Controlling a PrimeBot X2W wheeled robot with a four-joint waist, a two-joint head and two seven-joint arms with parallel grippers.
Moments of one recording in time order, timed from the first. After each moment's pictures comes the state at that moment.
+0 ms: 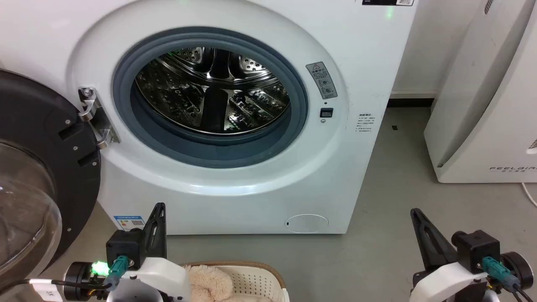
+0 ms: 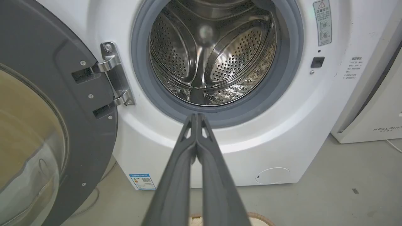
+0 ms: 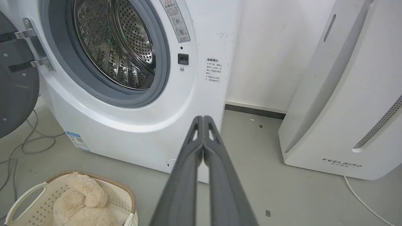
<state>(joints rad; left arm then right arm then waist) -0.01 0.05 0.00 0.00 0.00 0.00 0.00 0.01 -0.05 0.00 0.00 0.01 0.13 0.00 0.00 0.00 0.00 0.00</state>
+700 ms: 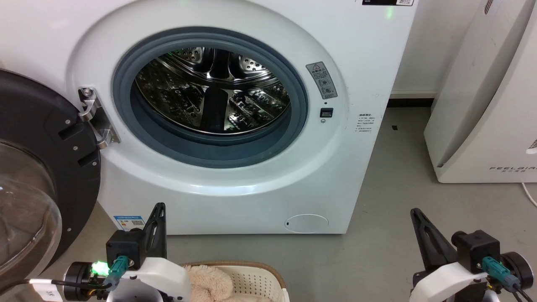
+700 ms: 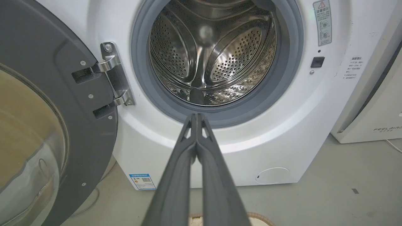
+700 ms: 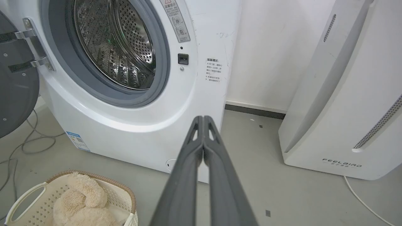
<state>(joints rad) -0.01 0.05 0.00 0.00 0.00 0.00 0.00 0.01 -0.05 0.00 0.00 0.01 0.13 0.00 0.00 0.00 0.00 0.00</state>
